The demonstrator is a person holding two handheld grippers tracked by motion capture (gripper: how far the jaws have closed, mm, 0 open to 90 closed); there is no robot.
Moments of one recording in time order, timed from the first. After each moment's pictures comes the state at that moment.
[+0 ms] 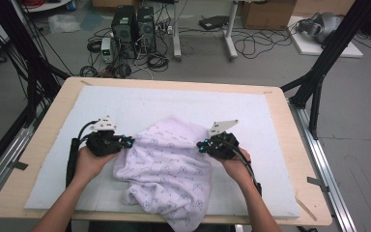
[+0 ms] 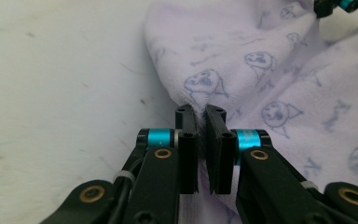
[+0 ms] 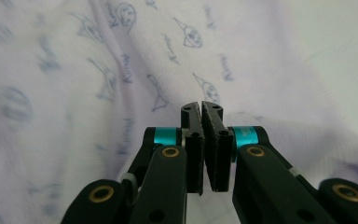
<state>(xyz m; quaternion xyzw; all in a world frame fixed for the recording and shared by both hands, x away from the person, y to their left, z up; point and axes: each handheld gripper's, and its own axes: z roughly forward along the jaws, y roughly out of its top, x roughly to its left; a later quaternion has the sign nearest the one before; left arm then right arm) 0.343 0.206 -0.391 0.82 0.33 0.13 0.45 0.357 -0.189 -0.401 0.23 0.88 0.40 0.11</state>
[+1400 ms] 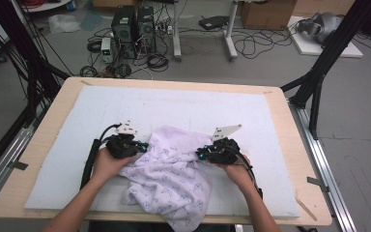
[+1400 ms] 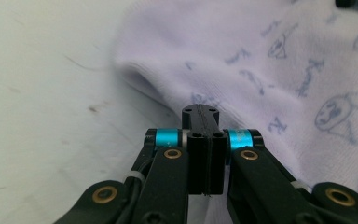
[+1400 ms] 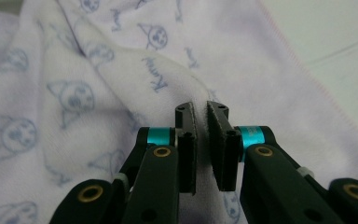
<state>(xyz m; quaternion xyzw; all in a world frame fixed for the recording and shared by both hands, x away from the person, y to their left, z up) 0.351 0.164 -0.412 0.84 0.32 0.11 0.43 0.352 -0.198 -0.423 0.23 0.87 0.43 0.05</state>
